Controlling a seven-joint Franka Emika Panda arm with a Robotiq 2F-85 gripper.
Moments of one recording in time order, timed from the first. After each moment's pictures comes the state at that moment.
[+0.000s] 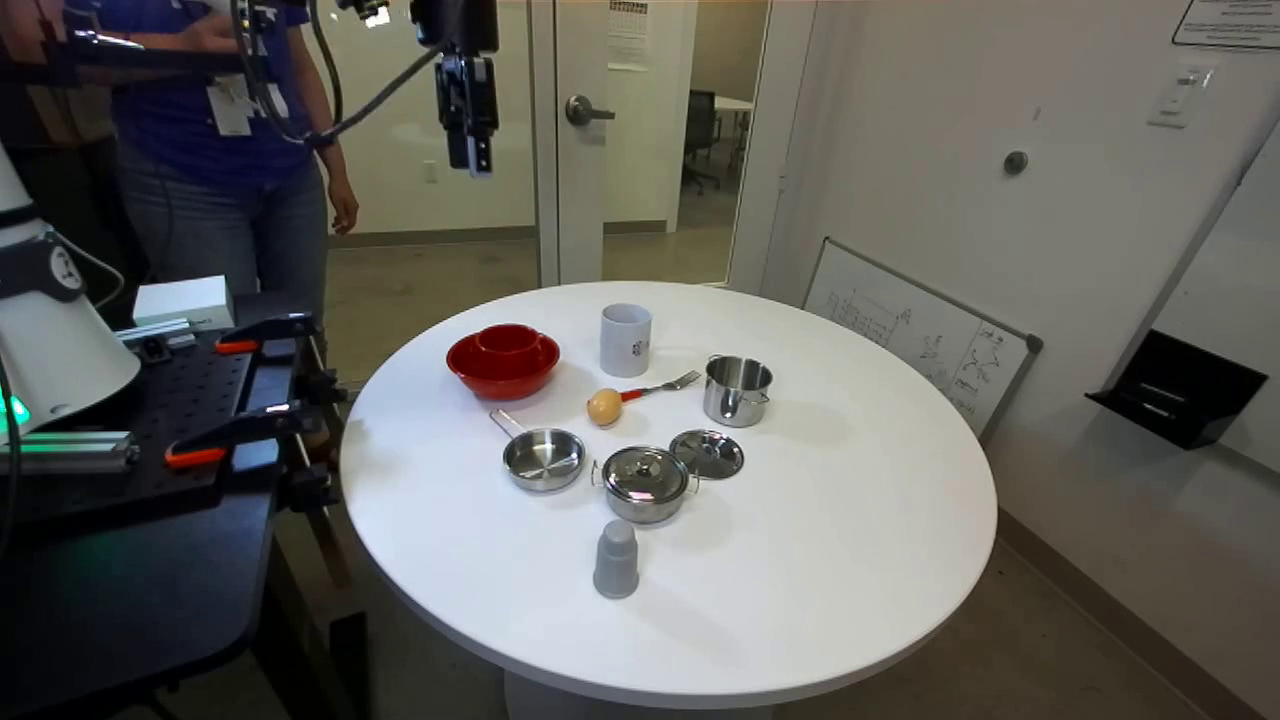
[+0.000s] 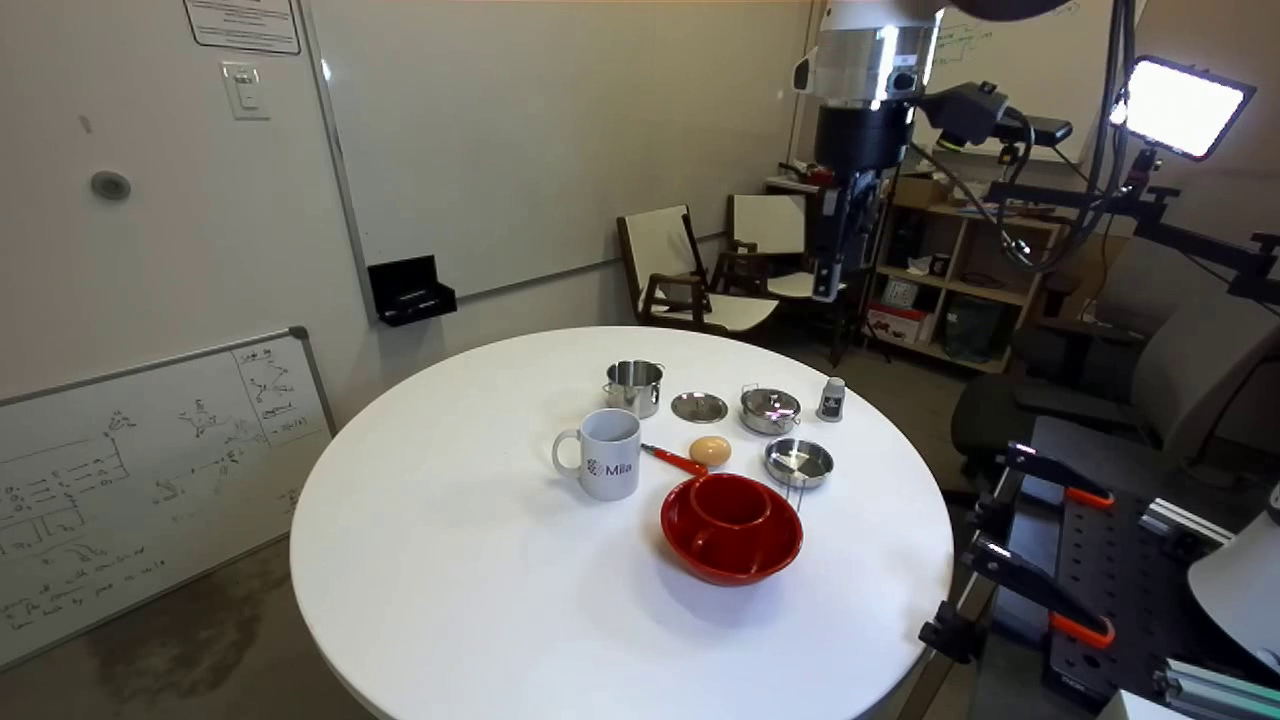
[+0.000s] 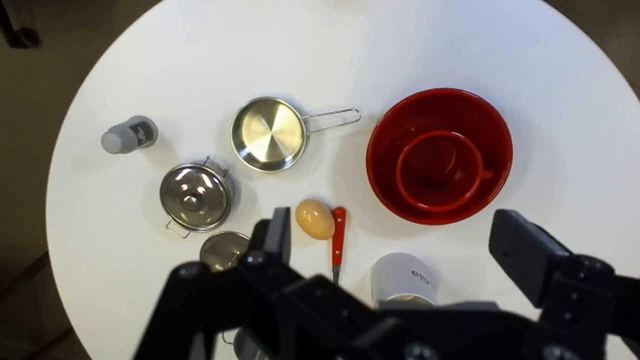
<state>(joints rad) 0.00 -0.26 0.07 -2.61 -0.14 2.33 0.07</state>
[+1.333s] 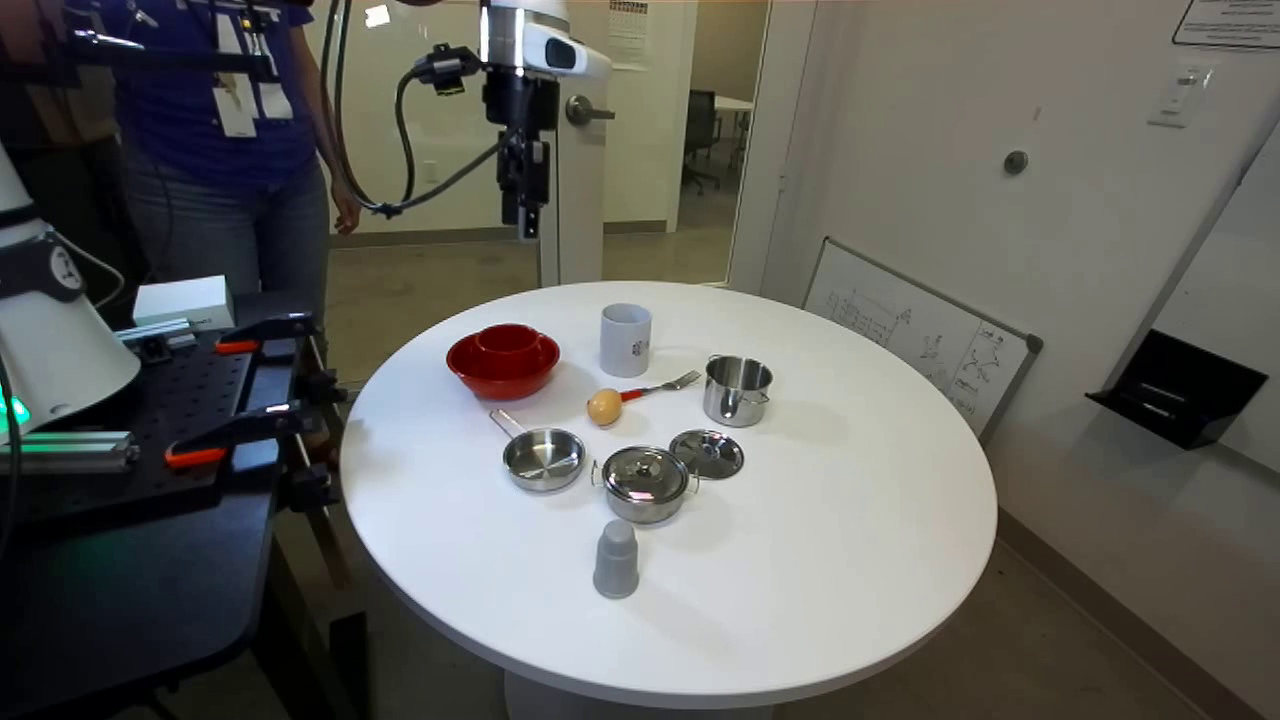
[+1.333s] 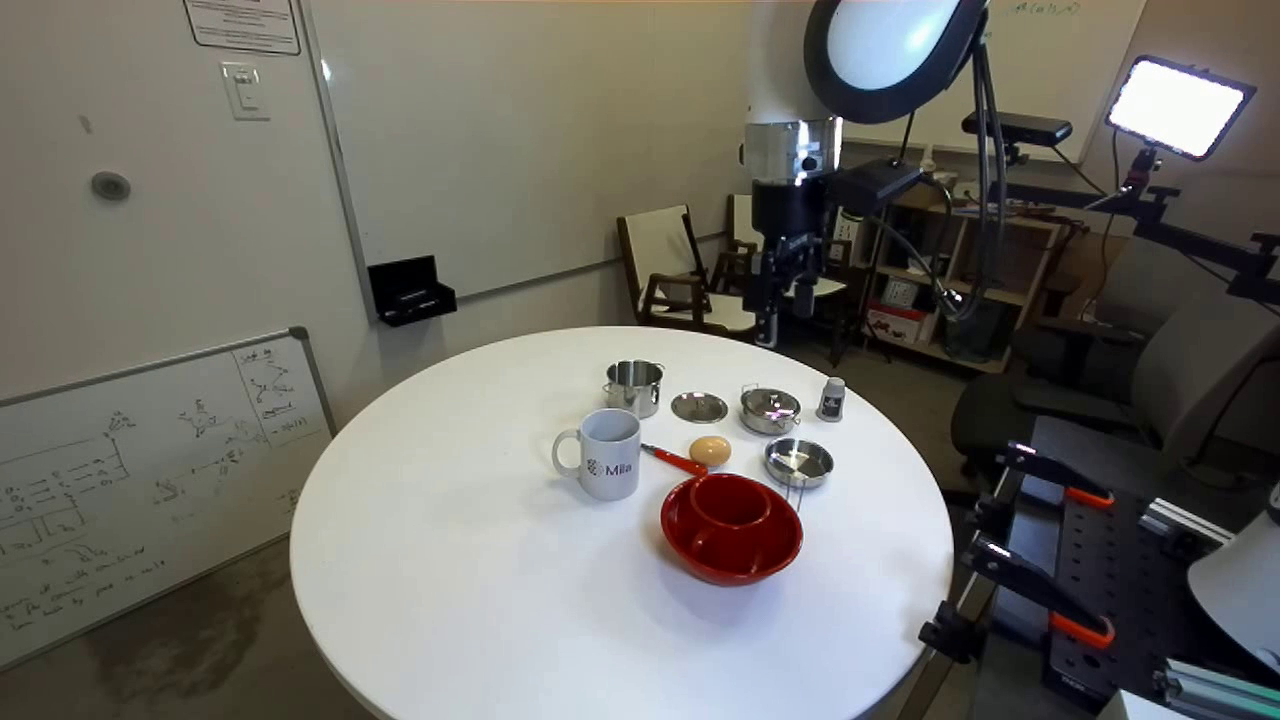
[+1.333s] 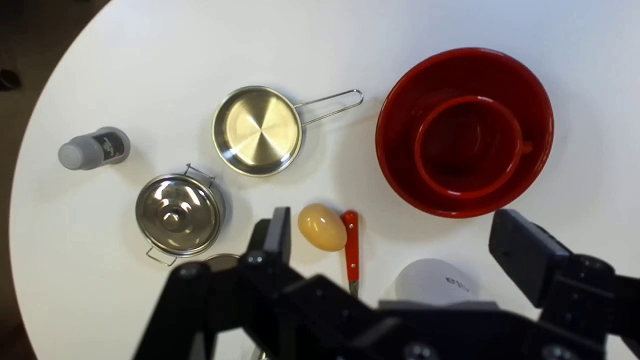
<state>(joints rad) 0.00 0.05 0.03 -2.44 -0.14 2.40 0.16</state>
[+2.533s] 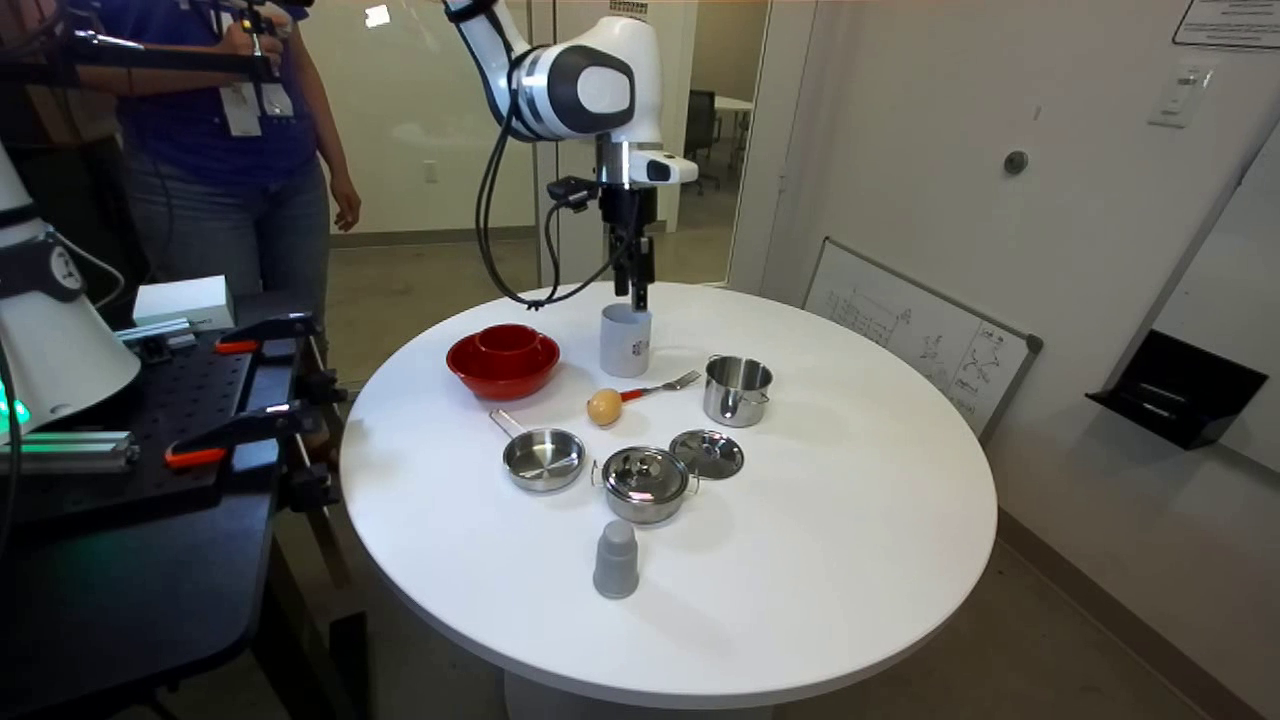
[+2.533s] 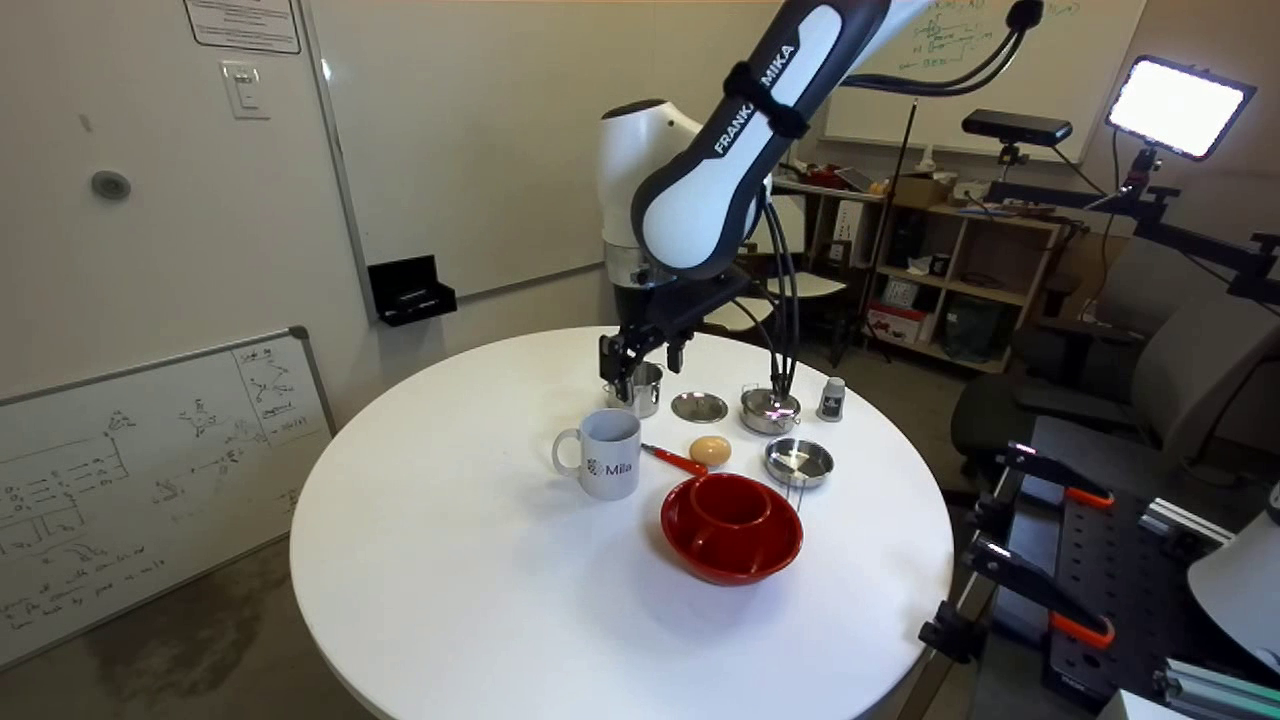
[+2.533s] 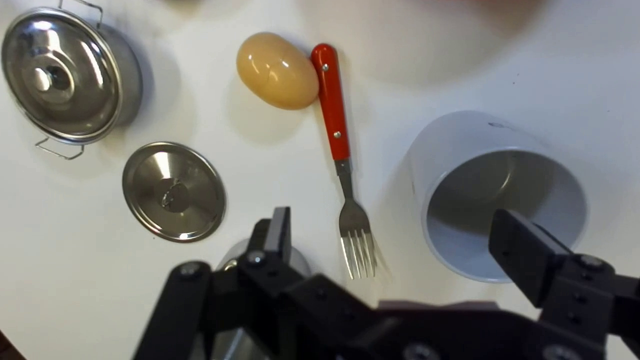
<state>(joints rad) 0.16 0.65 -0.09 -1.92 -0.23 2.56 0.41</state>
